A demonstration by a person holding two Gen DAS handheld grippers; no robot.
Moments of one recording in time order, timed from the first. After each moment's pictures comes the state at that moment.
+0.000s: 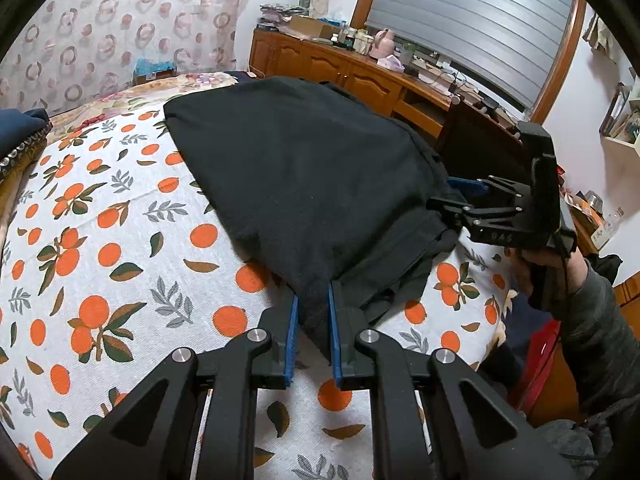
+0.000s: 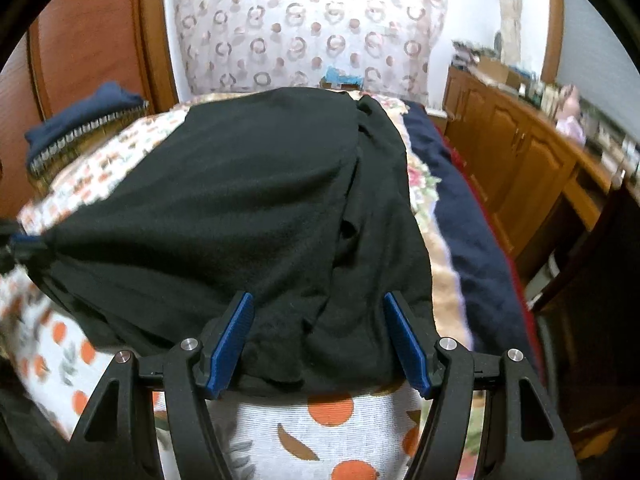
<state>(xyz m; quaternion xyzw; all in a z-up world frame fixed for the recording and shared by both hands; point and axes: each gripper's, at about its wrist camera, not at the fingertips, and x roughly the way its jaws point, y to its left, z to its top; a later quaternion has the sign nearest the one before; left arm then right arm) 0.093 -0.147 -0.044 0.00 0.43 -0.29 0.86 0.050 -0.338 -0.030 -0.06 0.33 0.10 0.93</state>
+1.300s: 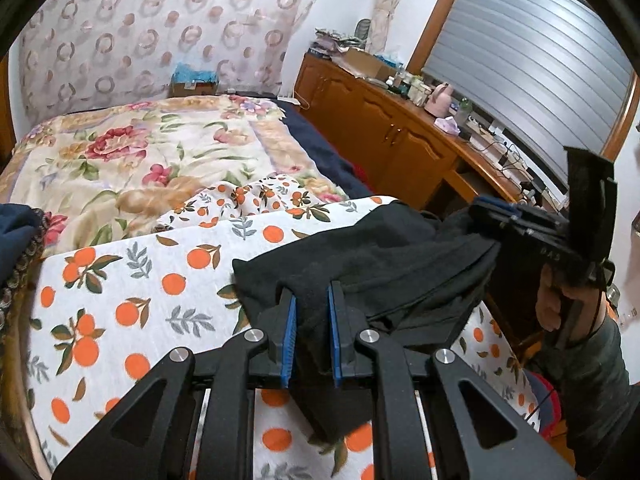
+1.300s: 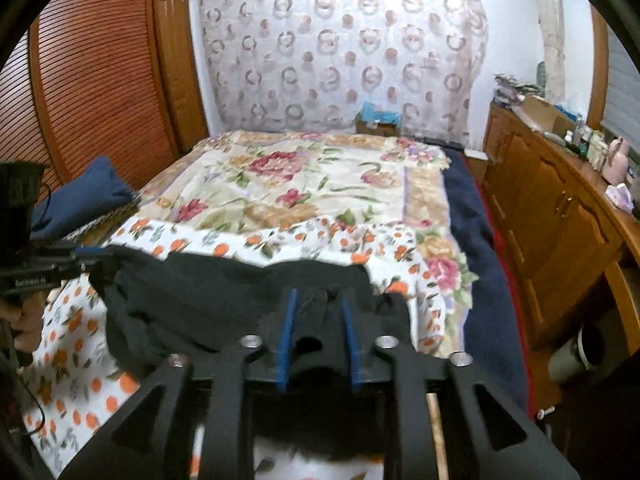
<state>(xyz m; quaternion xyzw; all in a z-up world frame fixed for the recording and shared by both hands) 0.304 -0.114 -0.009 -0.07 0.41 -0.23 0.88 0.237 -0.339 0.080 -0.04 0.29 0.17 0.94</state>
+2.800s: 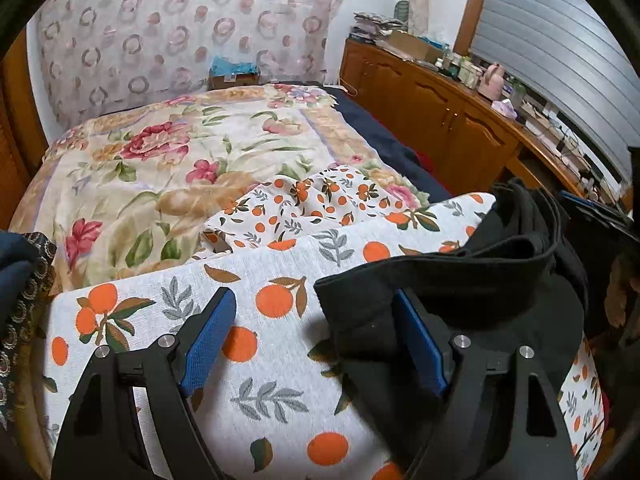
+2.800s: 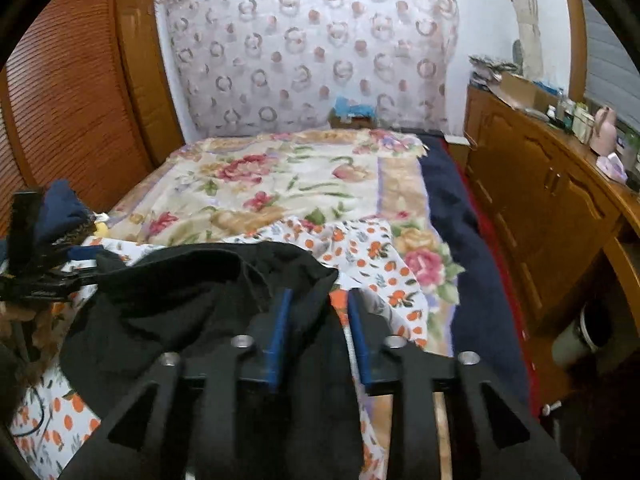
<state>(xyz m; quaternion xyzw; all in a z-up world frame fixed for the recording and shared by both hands) 0.364 -0.101 -0.053 -0.02 0.43 -0.14 0.89 0.247 -0.374 0.042 -0.01 0.30 0.17 0.94</state>
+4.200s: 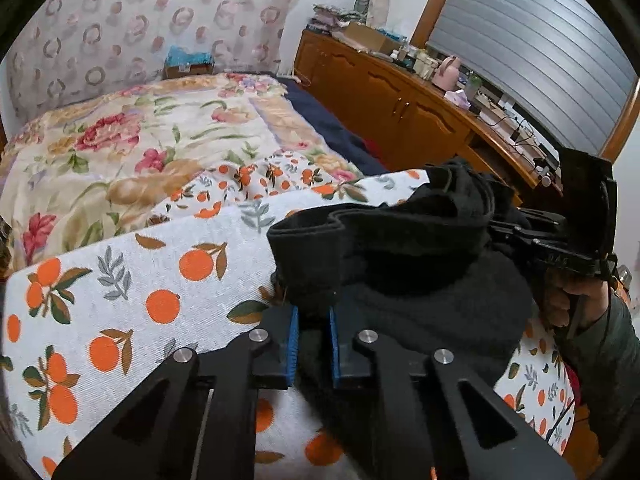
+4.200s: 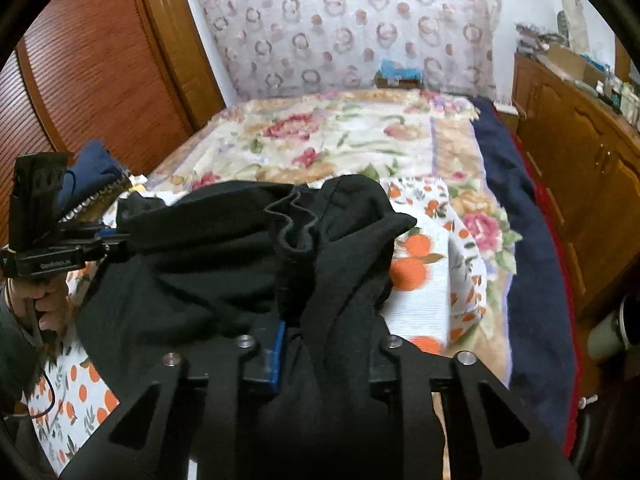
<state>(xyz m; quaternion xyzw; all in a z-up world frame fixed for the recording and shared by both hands) 0.335 -0.122 -0.048 -0.04 0.44 -0.23 0.87 0.268 -0.357 0.014 0.00 0.35 0.22 0.91</state>
